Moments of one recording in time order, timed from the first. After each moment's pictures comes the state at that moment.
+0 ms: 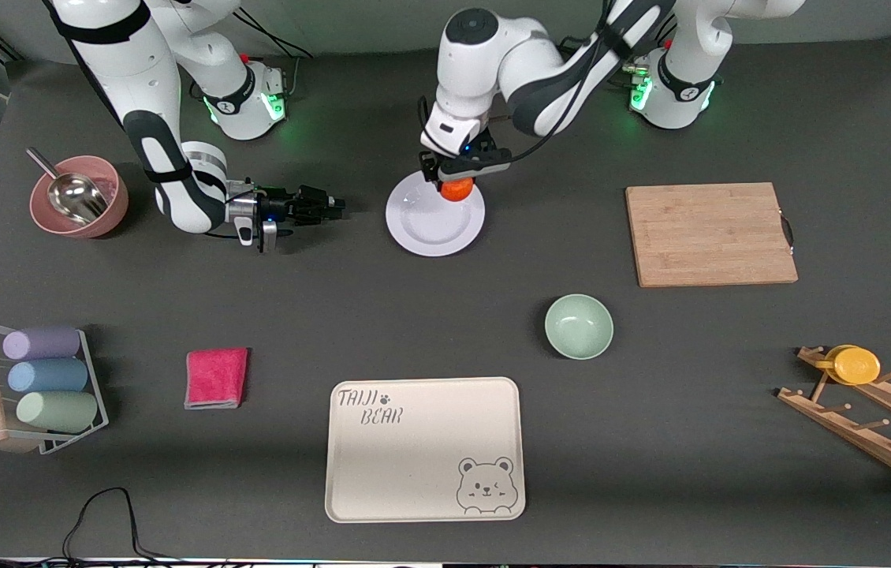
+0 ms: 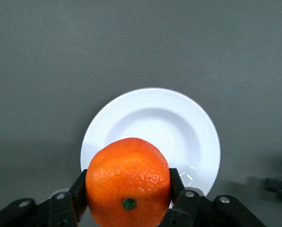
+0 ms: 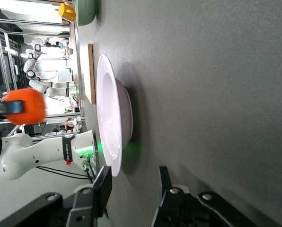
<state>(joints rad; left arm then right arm) -0.22 0.36 -0.86 -2.08 0.43 2.41 -1.61 0.49 0.37 -0.33 -2.68 1.61 1.87 -1.40</state>
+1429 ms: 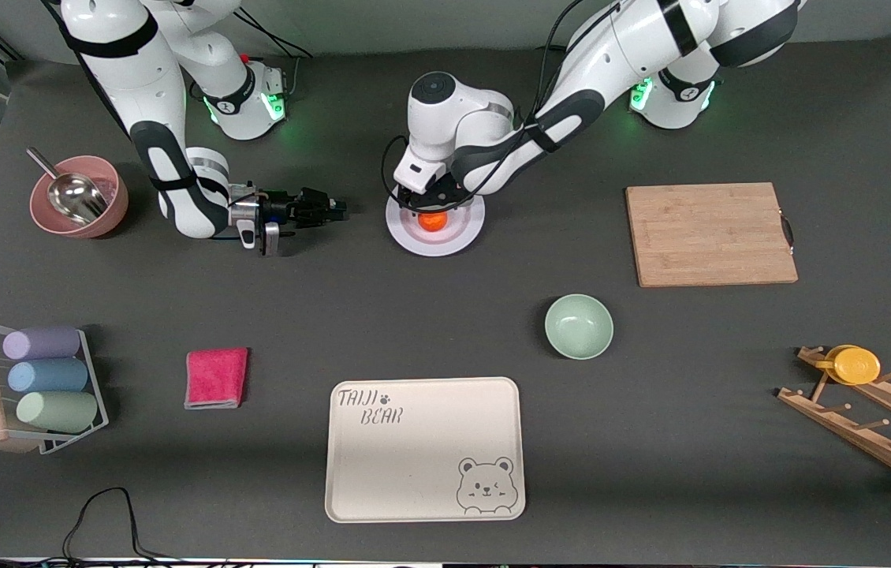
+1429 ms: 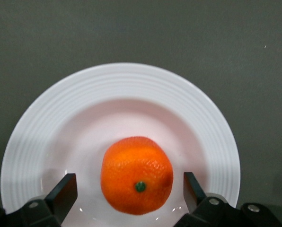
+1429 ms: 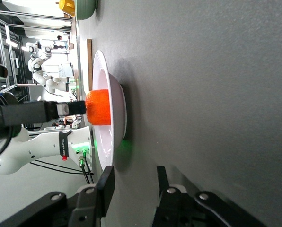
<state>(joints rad) -0.28 0.75 -0.87 -1.89 0.88 2.36 -1.85 0.49 0.42 -0.33 -2.65 1.62 1.84 -1.46</state>
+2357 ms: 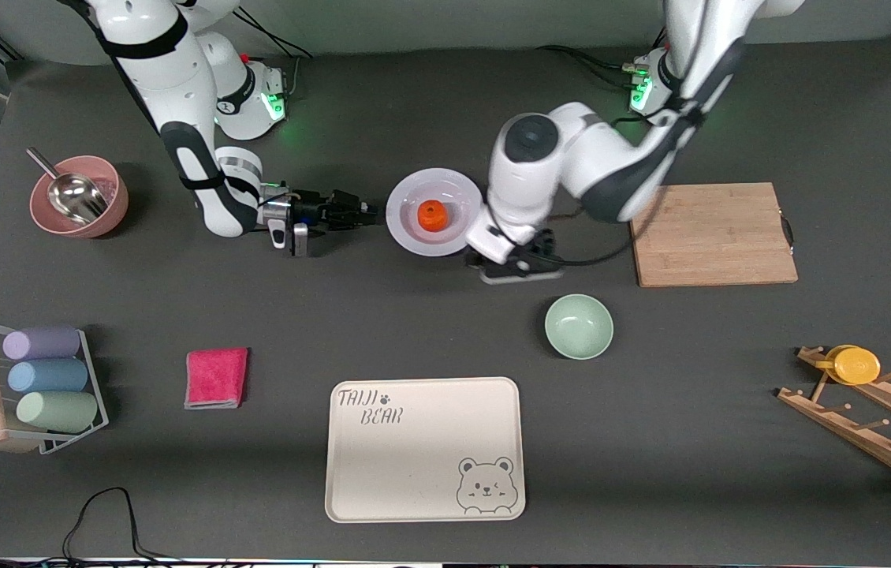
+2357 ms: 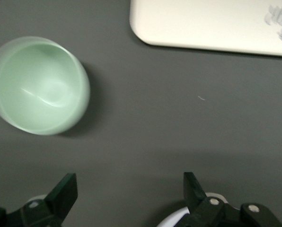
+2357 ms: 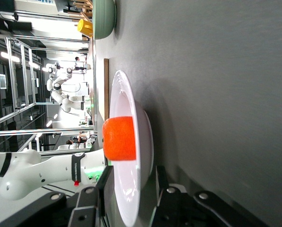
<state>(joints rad) -0.16 0.35 -0.52 -1.83 0.23 2.18 -0.88 0.56 0.45 -0.18 -2.60 1.92 1.87 -1.48</state>
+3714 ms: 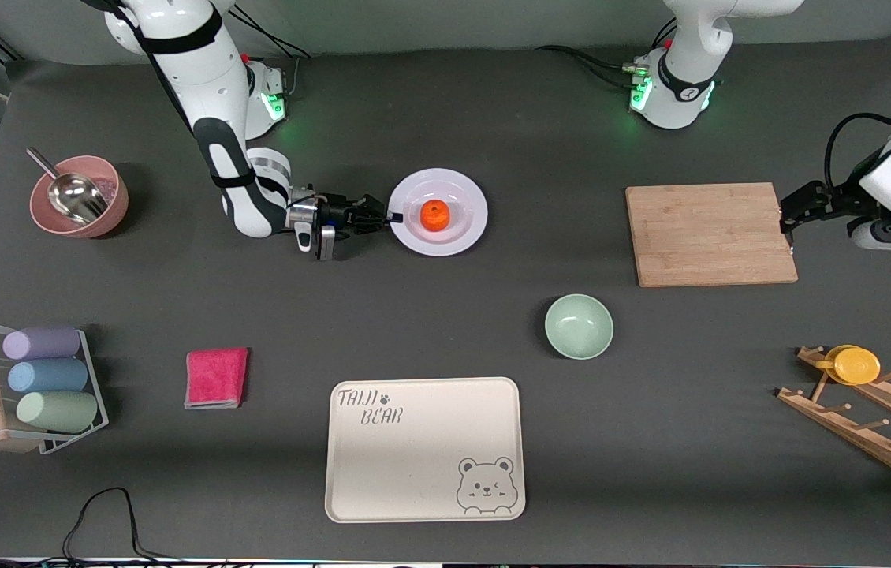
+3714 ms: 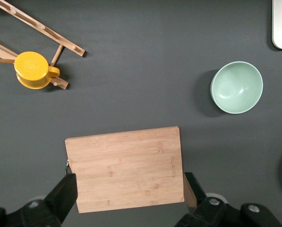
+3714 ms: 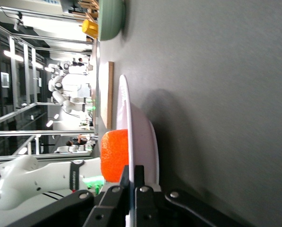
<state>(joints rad) -0.14 -0.13 0.13 -1.90 -0.01 1.76 0.06 0.66 0.49 -0.18 -2.53 2.04 1.86 -1.47</state>
